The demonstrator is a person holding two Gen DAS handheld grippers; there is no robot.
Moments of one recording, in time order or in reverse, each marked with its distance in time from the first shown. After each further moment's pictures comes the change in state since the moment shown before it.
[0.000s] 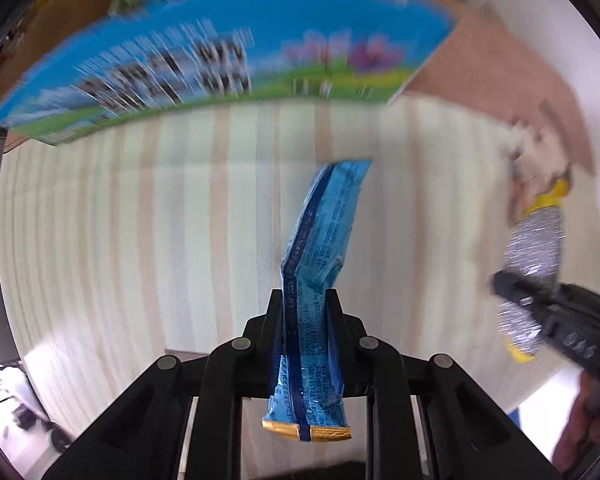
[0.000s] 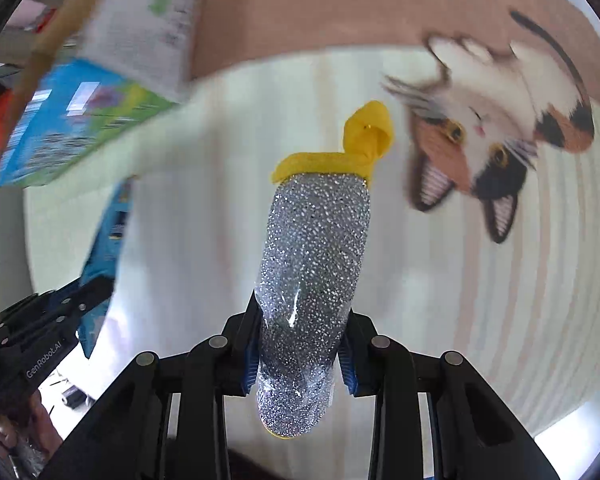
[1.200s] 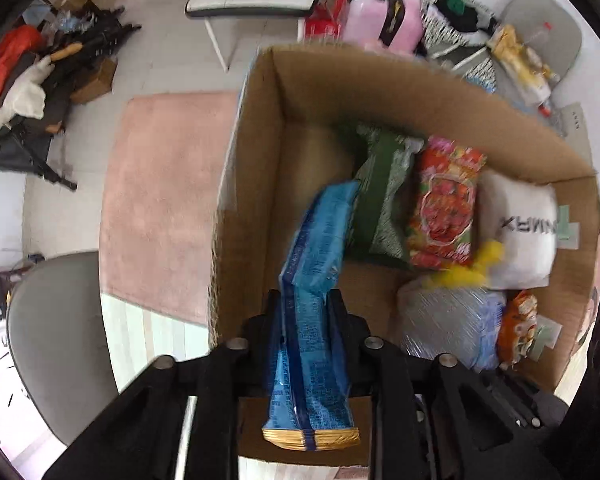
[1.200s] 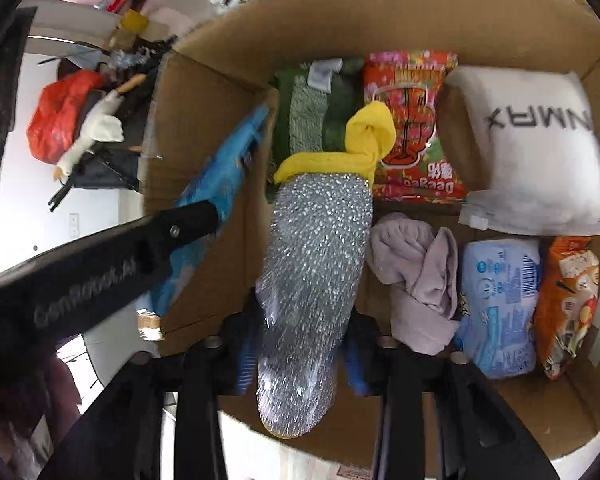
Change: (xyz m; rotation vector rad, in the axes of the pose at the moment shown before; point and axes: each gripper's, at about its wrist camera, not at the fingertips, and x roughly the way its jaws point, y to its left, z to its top) left arm -0.051 0.157 0.243 -0.167 0.060 0.120; right arm 0.064 0.338 0.233 -0.122 0.053 0.235
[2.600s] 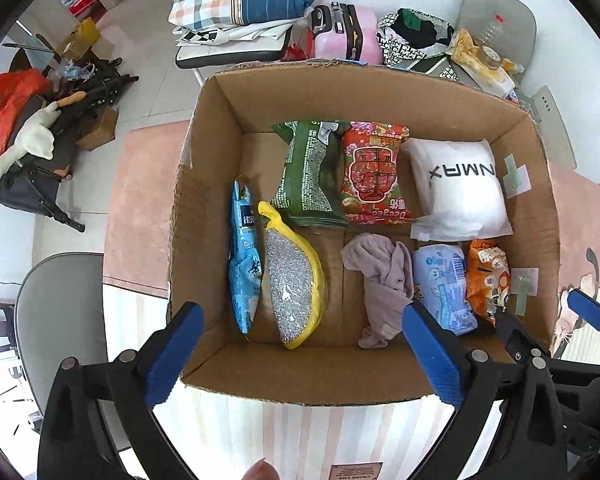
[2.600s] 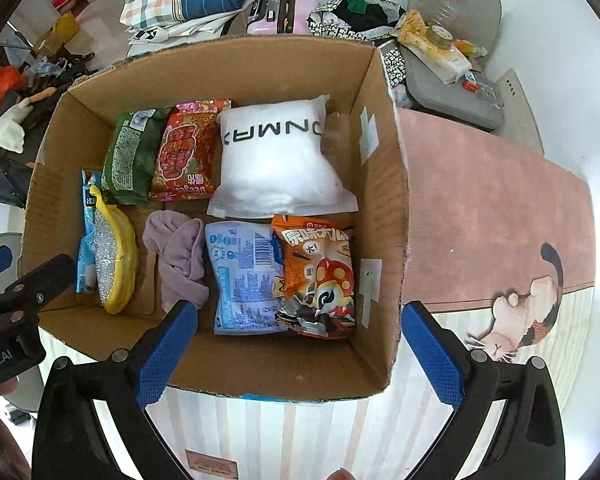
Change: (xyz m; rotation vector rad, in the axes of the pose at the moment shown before) left arm -0.037 -0.056 -0.080 0.084 -0.196 0.029; right arm -0.099 -0.084 -0.067 -0.019 -0.202 -0.486
